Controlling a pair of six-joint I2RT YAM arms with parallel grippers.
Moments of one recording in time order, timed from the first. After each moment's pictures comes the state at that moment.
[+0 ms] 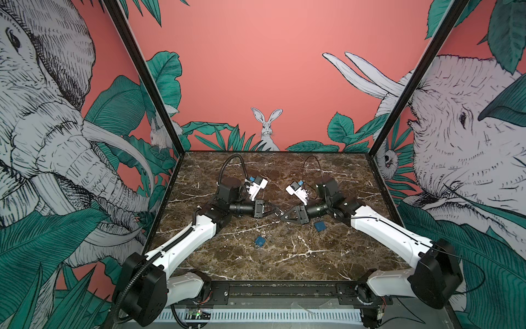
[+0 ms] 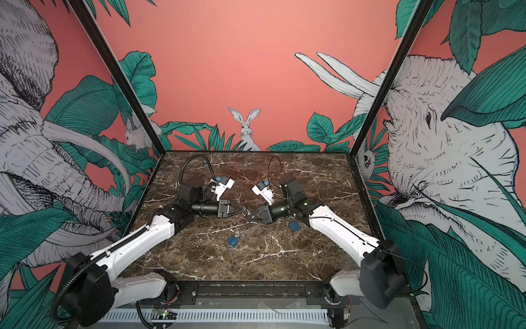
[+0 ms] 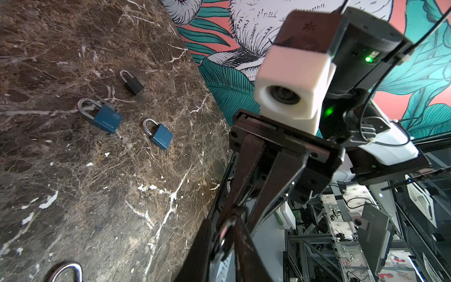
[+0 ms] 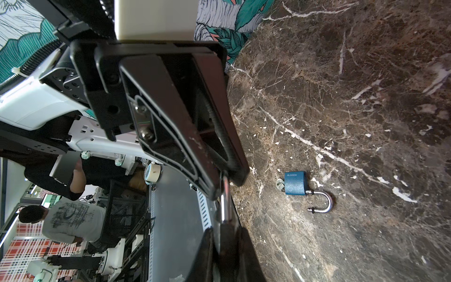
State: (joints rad) left arm -0.54 1.20 0.80 -0.05 0.95 -0.61; right arm 0.62 1.33 0.98 -0.35 -0.94 0.30
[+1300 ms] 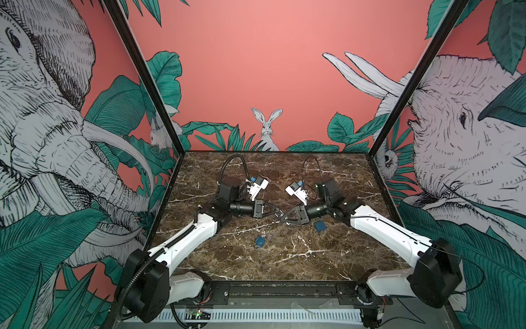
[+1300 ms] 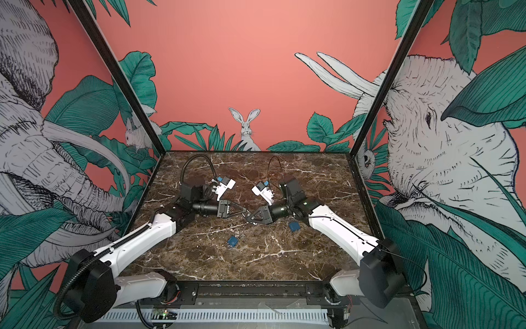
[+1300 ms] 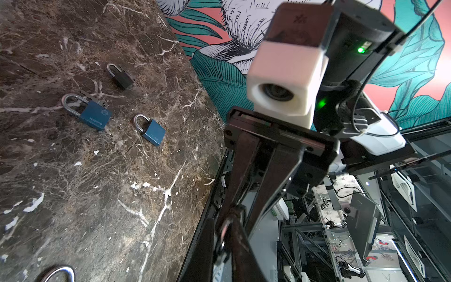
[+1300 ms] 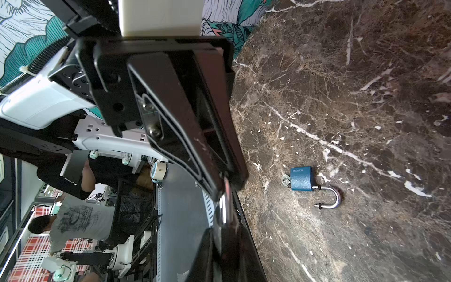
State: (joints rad) left arm -0.53 1.23 0.80 -0.03 1.02 -0.61; right arm 0.62 1.34 0.99 -0.37 -0.97 0.32
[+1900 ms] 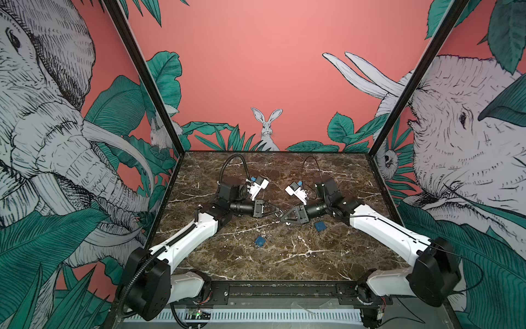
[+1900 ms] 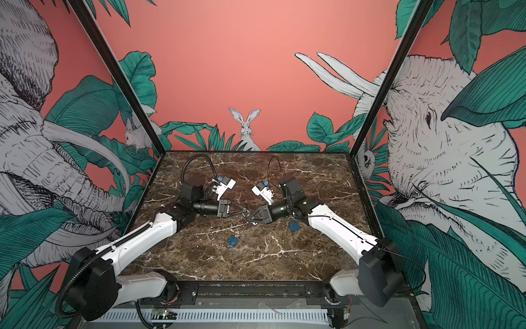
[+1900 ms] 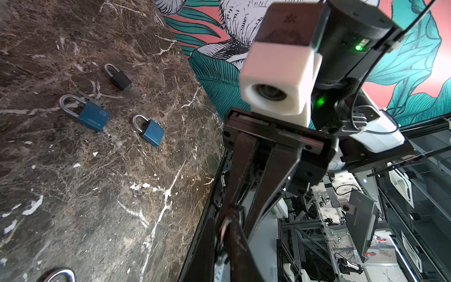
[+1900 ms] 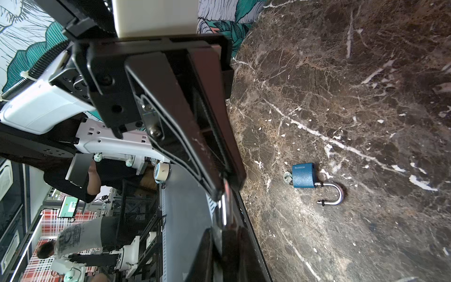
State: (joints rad) left arm -0.52 1.25 0.80 -0.02 1.03 -0.60; right arm 0.62 1.35 0.99 -0.37 -0.97 0.34
